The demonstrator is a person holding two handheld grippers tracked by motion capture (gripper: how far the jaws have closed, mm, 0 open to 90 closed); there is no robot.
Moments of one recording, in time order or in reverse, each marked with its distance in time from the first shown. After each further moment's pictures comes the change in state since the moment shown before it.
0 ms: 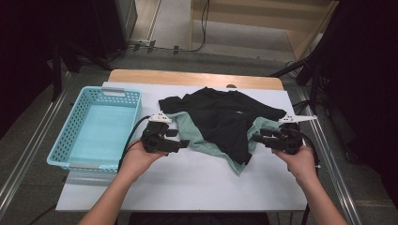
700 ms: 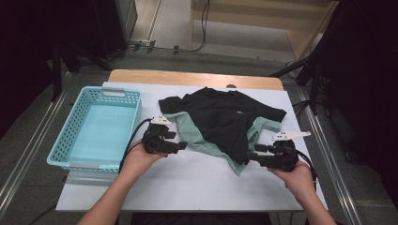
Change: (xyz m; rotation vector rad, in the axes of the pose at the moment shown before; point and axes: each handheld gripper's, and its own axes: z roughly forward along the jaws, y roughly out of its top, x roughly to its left) left arm 0.014 -0.013 0.017 0.046 0.046 -0.006; right arm 0.036 -0.031 -0.002 0.041 0.050 -0.049
